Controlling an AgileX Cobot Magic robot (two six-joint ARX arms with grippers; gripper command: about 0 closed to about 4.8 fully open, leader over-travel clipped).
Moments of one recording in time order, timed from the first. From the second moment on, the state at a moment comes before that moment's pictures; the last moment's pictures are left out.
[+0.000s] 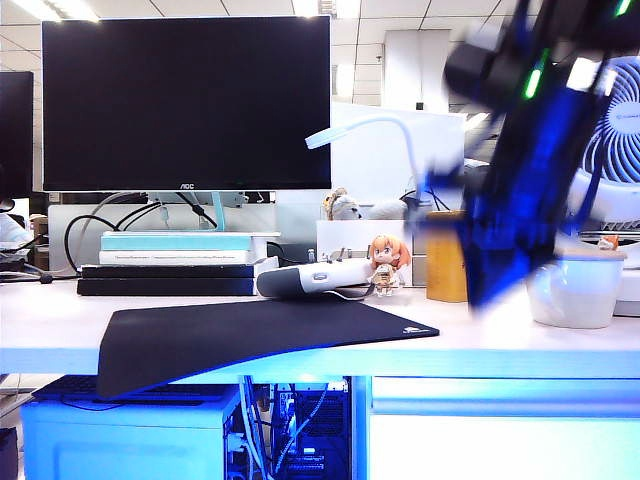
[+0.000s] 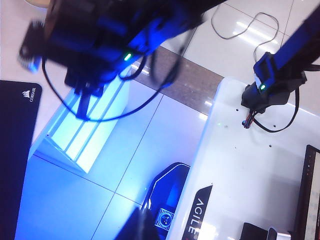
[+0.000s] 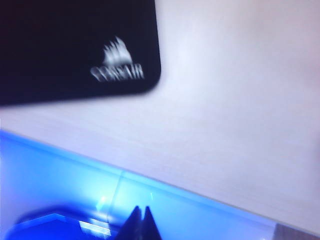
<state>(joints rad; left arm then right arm) -0.84 1.32 1.74 -1.22 0.38 0.16 0.48 1.56 0.93 -0.33 0.11 0.18</state>
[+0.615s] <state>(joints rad) -0.84 1.31 1.74 -1.24 0.38 0.18 0.48 1.10 0.93 -0.35 0.13 0.18</state>
